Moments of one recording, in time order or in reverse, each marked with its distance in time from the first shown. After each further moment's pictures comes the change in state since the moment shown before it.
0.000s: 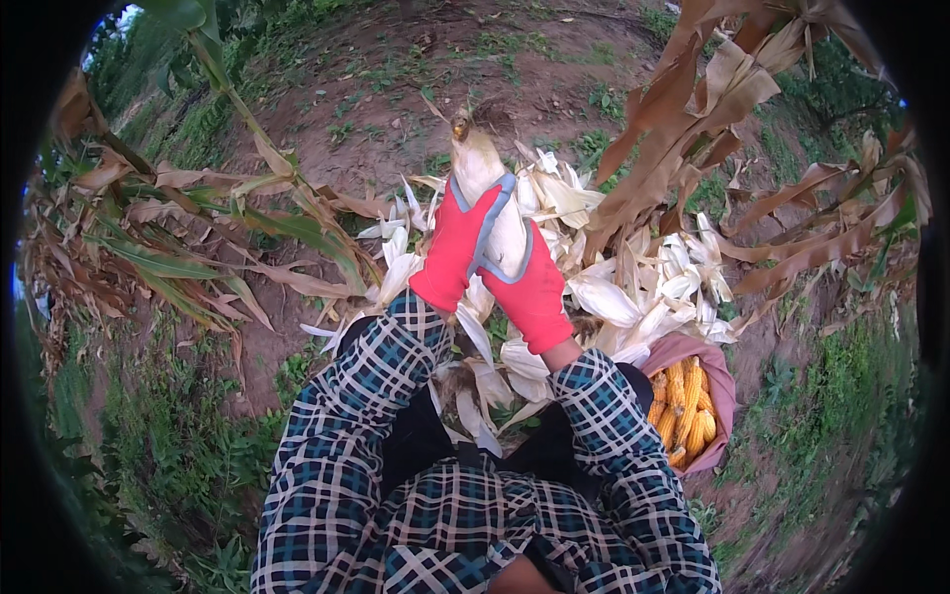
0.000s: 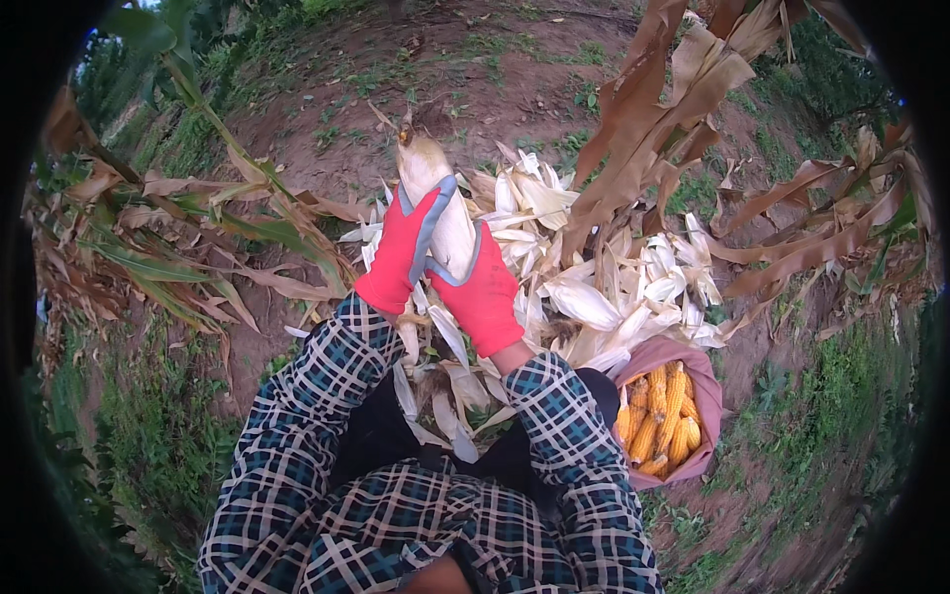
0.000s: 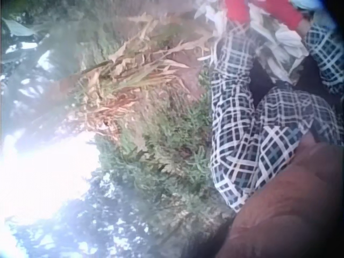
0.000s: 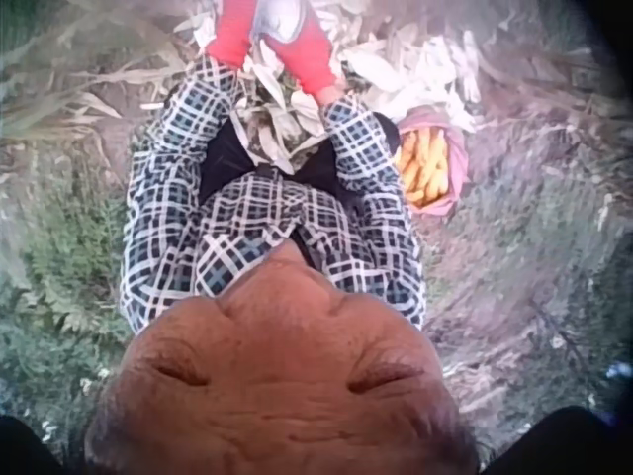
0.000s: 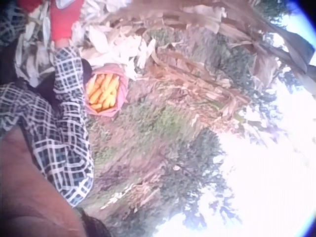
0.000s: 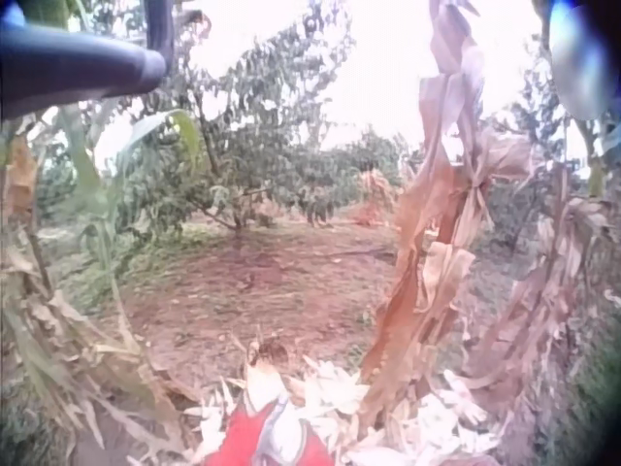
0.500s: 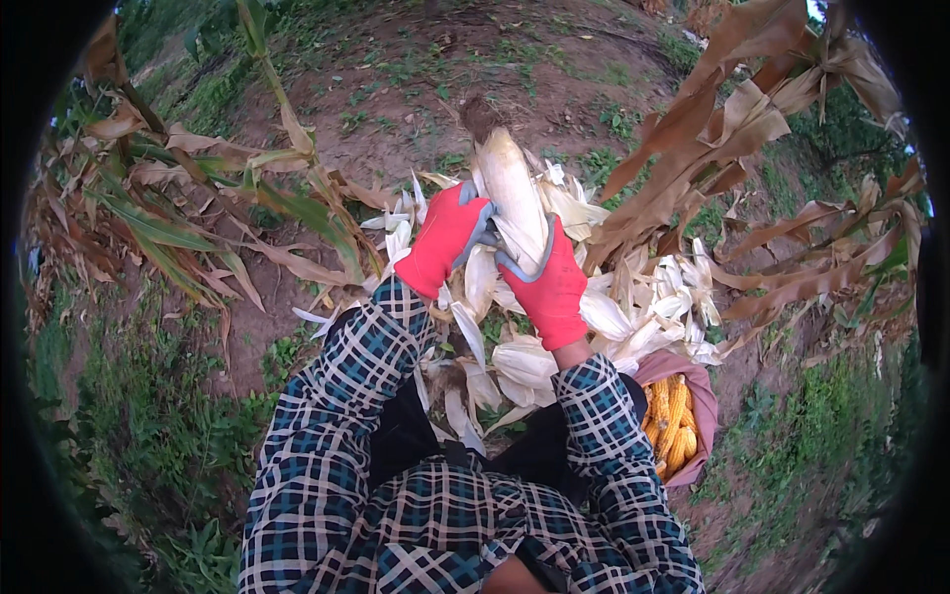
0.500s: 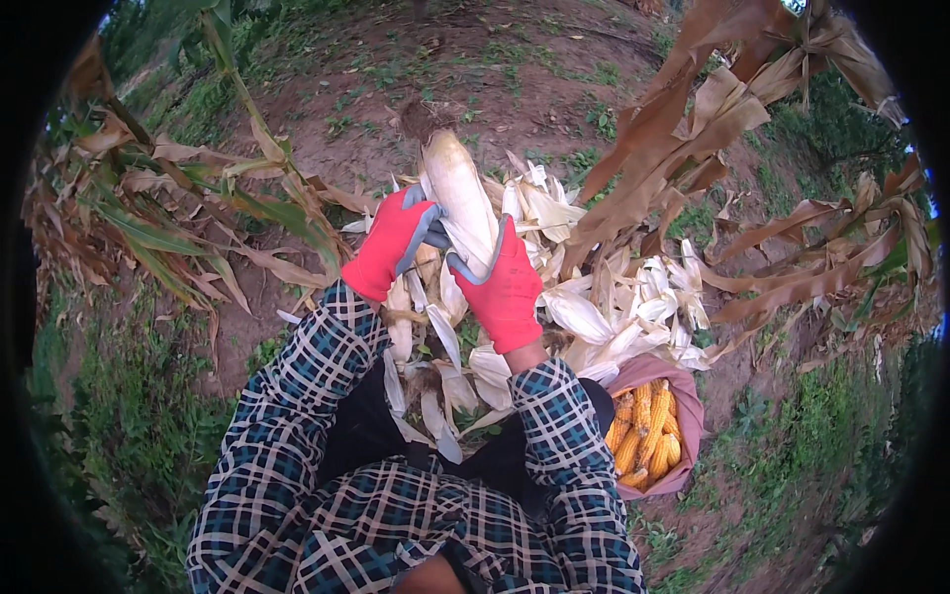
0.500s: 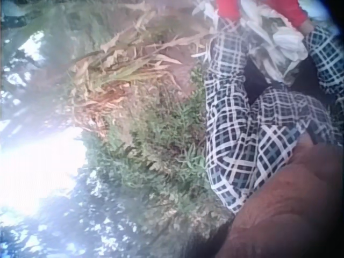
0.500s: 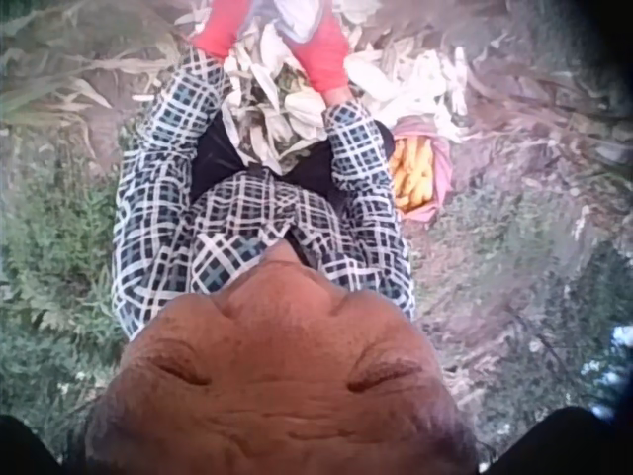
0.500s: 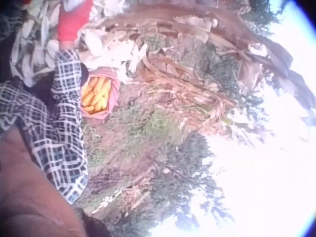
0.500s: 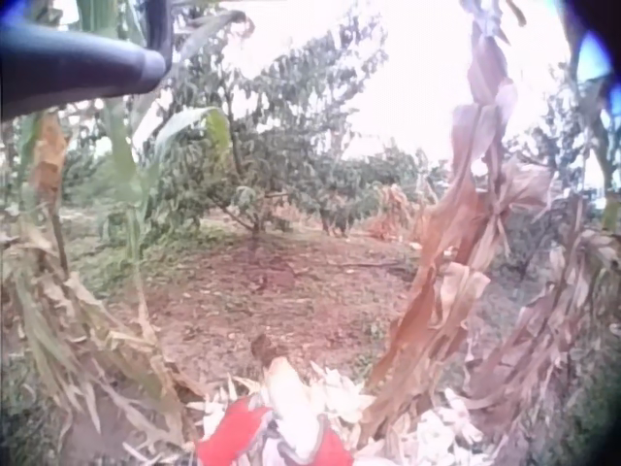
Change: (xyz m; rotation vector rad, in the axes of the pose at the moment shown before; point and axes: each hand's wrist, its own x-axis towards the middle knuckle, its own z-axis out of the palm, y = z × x) left_hand 0.002 0.005 -0.044 -0.025 -0.165 -0.226; right_hand 0.006 0.006 -0.007 -0.185 0.125 -0.246
